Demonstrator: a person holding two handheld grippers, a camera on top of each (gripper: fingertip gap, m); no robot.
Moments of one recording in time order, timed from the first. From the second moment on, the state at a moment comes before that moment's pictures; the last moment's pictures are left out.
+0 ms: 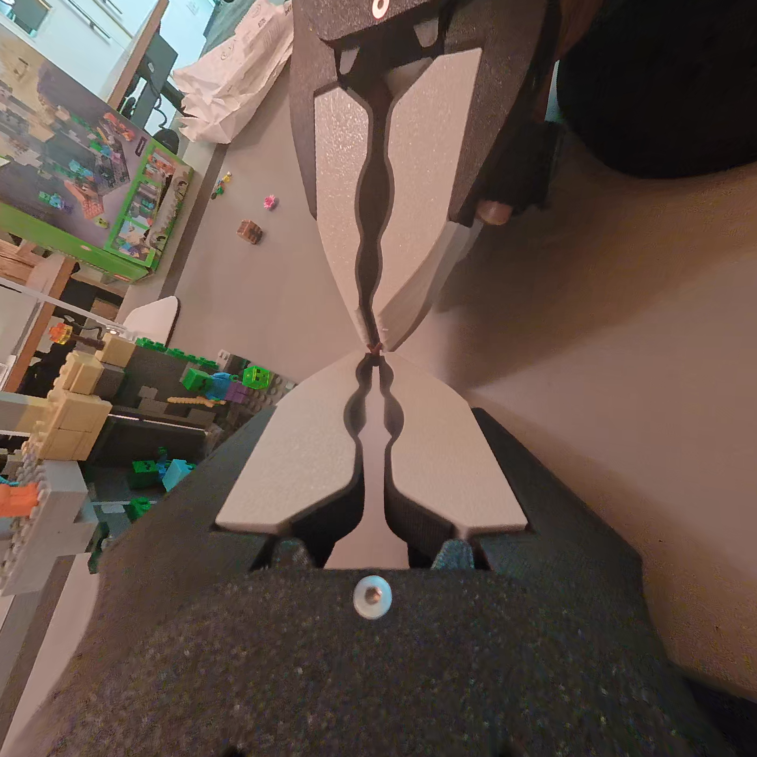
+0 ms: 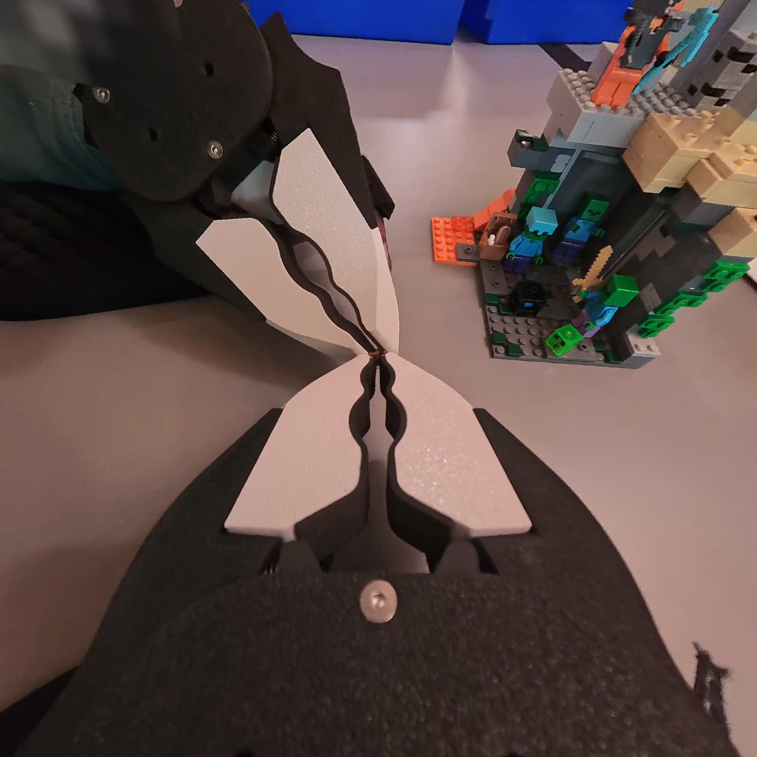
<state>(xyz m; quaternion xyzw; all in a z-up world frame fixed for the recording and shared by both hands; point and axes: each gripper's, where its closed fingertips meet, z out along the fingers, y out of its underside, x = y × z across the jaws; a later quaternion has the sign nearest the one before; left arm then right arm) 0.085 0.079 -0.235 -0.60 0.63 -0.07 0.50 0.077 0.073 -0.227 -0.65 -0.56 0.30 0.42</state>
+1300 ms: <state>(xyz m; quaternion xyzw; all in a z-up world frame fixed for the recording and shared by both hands) -0.115 0.237 -0.239 -0.80 0.40 0.01 0.46 0.128 0.118 -0.203 -0.70 -0.45 0.25 0.49</state>
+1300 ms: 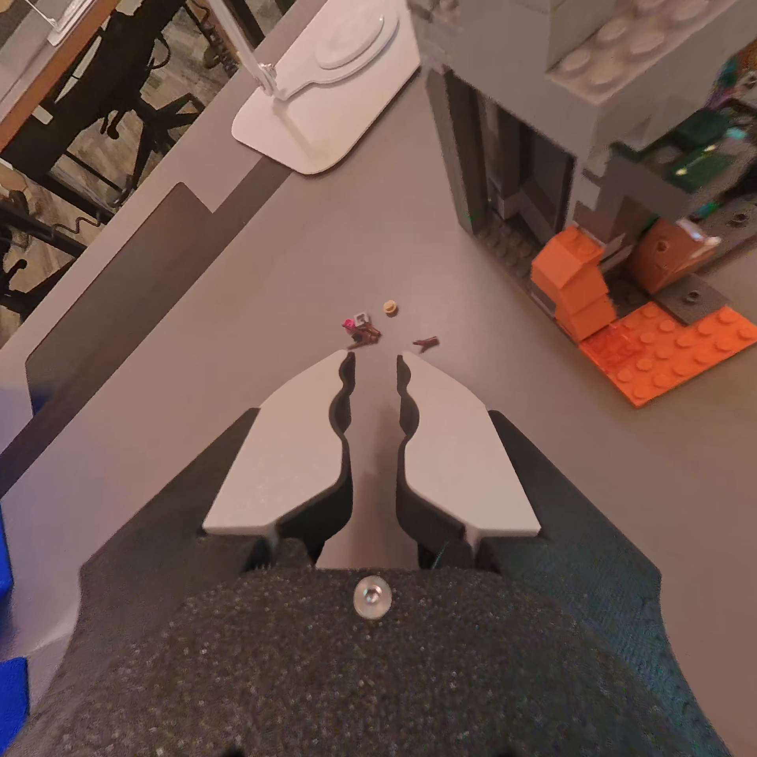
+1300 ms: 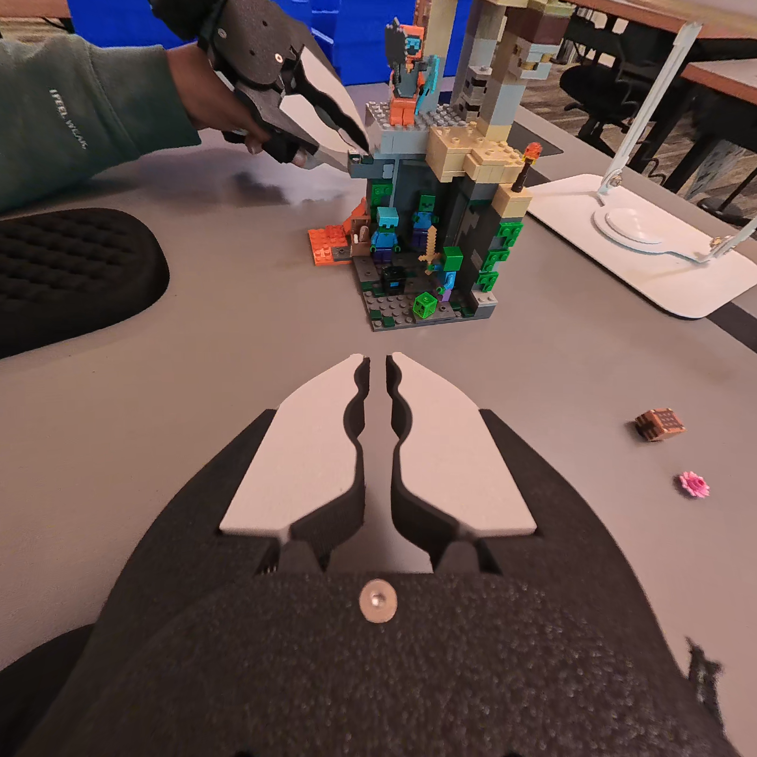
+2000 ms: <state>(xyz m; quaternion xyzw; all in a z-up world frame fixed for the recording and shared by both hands) 0.108 0.099 -0.261 -0.69 0.62 -0.20 0.31 0.138 0.120 -0.211 -0.72 -0.46 0.24 0.46</state>
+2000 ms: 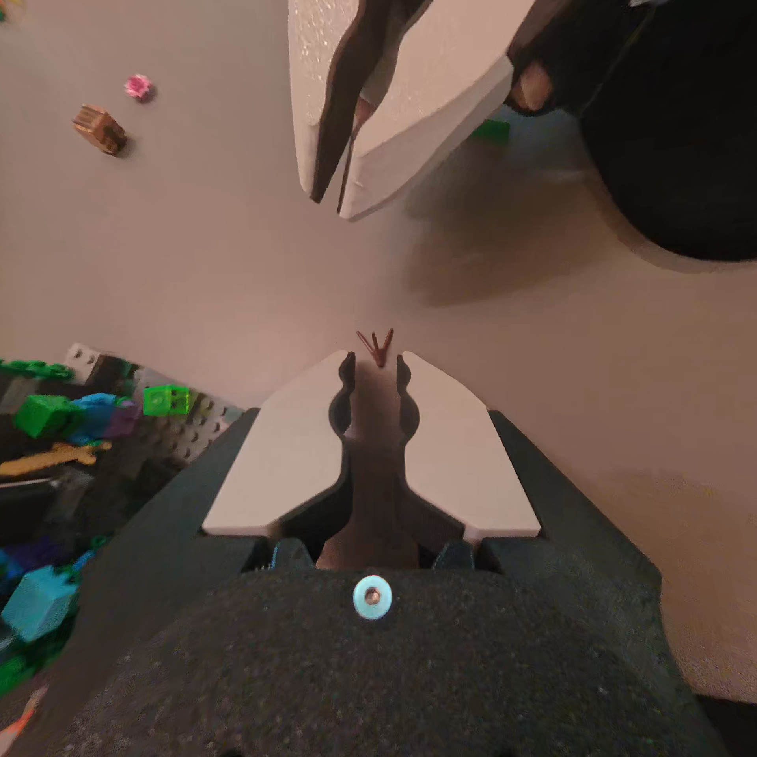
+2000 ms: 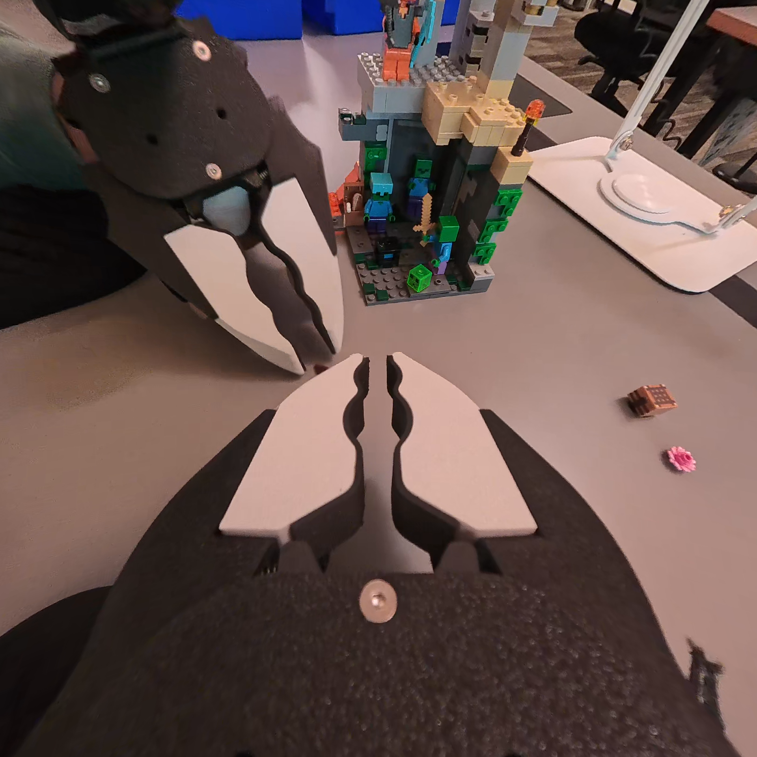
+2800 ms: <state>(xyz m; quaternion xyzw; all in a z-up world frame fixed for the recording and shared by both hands) -0.106 0.226 -0.238 -0.83 0.38 -0.08 0.41 0.133 0.117 -0.220 -0.72 -0.46 0.24 0.45</state>
